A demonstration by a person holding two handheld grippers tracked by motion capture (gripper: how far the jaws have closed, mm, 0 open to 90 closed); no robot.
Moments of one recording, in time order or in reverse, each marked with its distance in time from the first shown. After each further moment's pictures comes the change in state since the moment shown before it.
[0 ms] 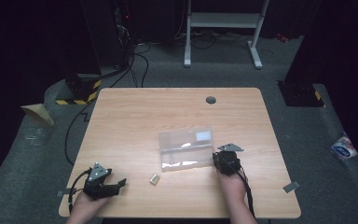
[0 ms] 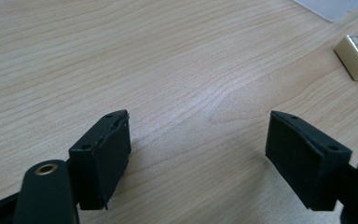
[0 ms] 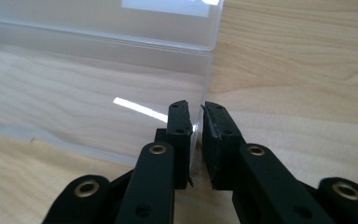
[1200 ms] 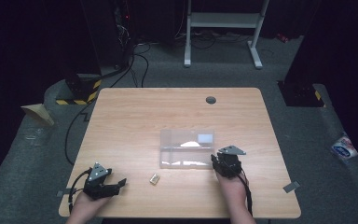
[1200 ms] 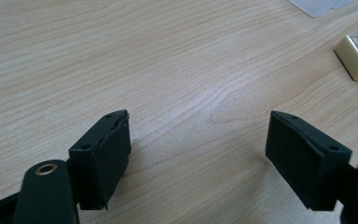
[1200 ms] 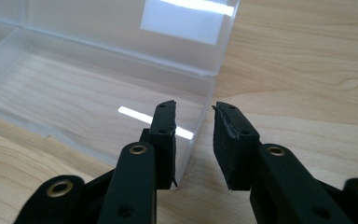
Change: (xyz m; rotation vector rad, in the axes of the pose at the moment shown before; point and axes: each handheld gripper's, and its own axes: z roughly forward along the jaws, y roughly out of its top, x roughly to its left) left arm 0.000 0.000 0.000 0.000 -0.001 0.000; right arm 0.003 -0.001 -0.015 -0.040 0.016 0.006
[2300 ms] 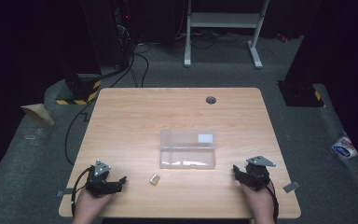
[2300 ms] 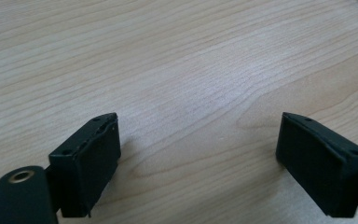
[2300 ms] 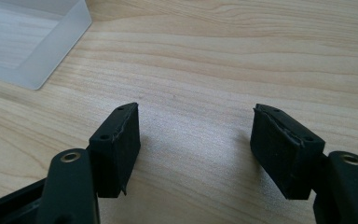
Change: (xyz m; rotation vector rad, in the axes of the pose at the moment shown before) left arm -0.003 0.016 0.008 0.101 0.109 -0.045; right arm -0.071 -0.048 -0.031 0.022 -0.083 0.013
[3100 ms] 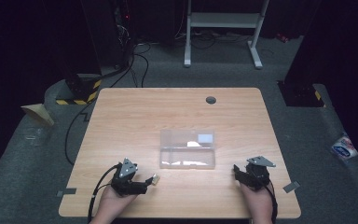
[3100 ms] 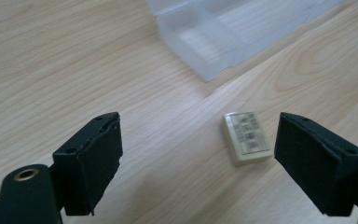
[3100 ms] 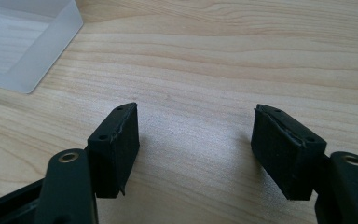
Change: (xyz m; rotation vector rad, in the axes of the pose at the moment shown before) left arm -0.076 0.032 0.010 -0.138 -0.214 0.117; right arm 0.001 0.000 0.000 -0.001 -0.032 0.021
